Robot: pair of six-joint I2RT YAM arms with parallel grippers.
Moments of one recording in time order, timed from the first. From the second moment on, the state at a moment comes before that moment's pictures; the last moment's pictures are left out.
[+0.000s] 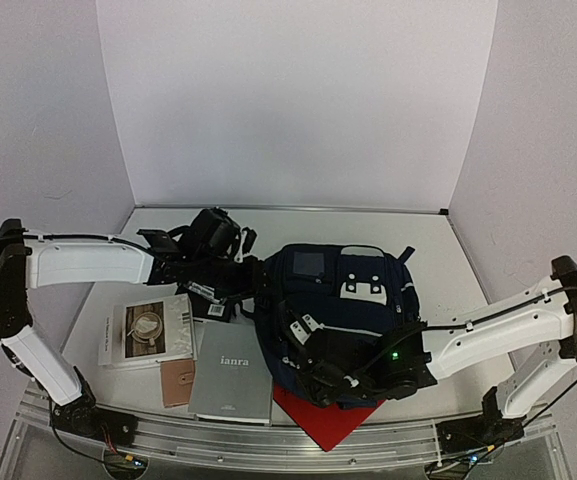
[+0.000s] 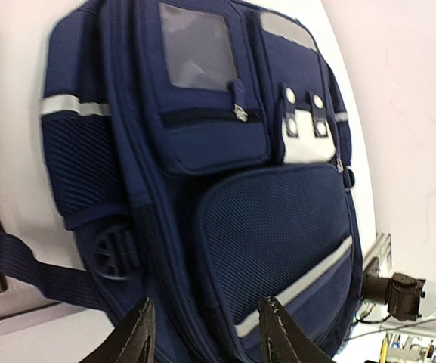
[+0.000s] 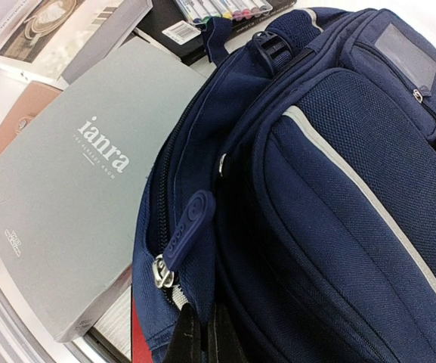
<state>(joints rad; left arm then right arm) -0.86 1.61 1.10 -0.23 0.18 -0.81 1.42 1.59 0.97 -0.29 0.50 0.54</state>
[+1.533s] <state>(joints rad) -0.89 1.73 1.27 -0.17 0.32 -0.94 1.43 1.51 0.92 -0.24 0.57 0.61</state>
